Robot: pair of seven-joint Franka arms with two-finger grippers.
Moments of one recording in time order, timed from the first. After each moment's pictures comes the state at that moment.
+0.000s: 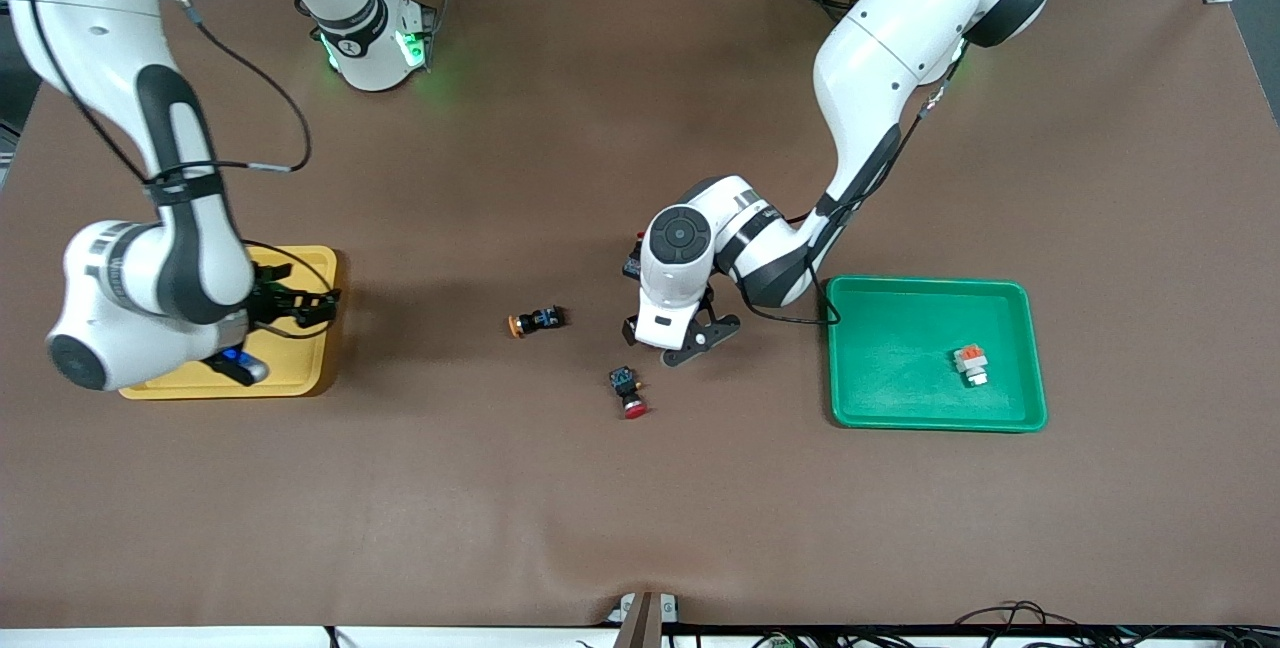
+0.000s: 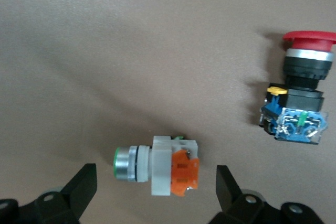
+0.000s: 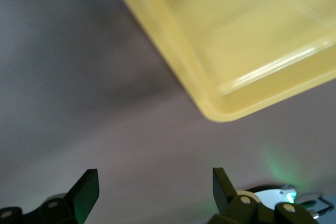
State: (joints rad) left arm -0.47 0.91 -0.34 -1.37 0.32 2.27 -1.42; right arm 0.10 0.56 -0.14 -1.65 0.24 1.58 0.41
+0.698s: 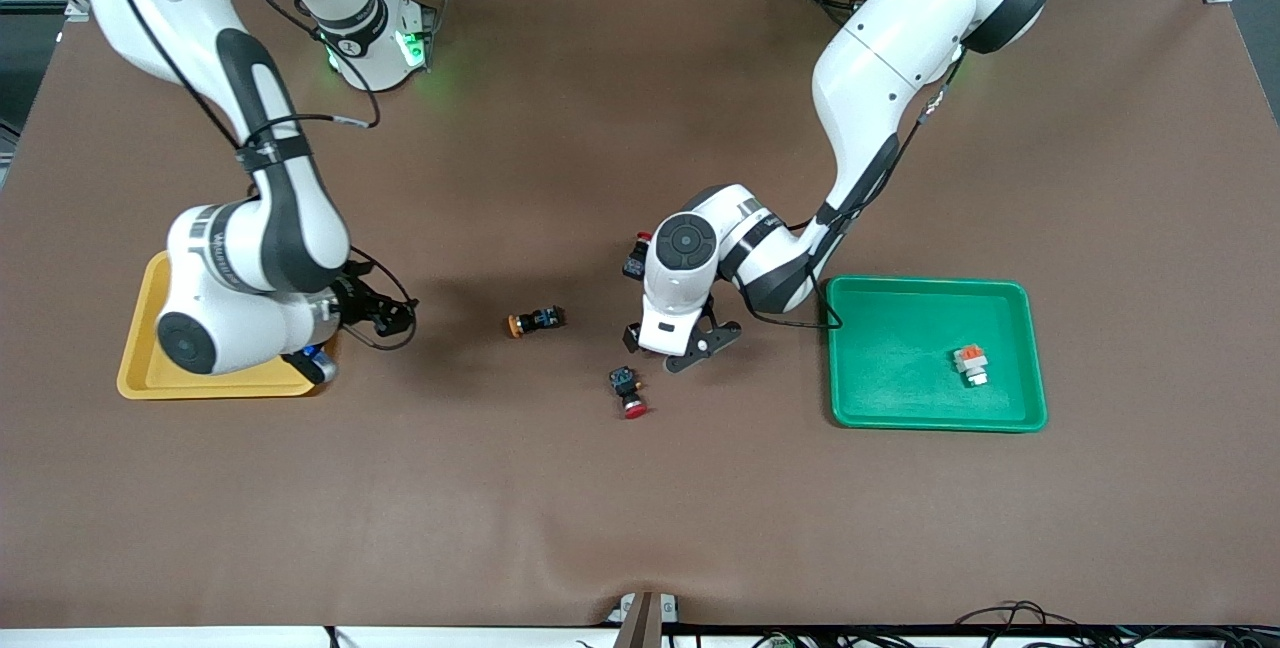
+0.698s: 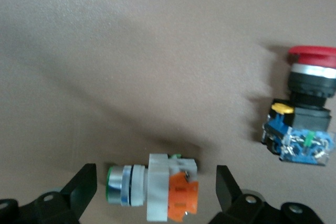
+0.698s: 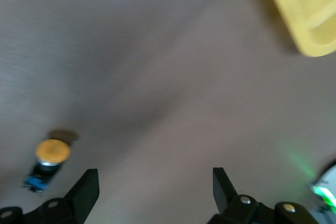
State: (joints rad) left arm -0.47 0.93 -0.32 -1.37 0.32 2.31 -1.42; right arm 0.28 0.52 -0.14 -1.68 0.37 1.75 0.78
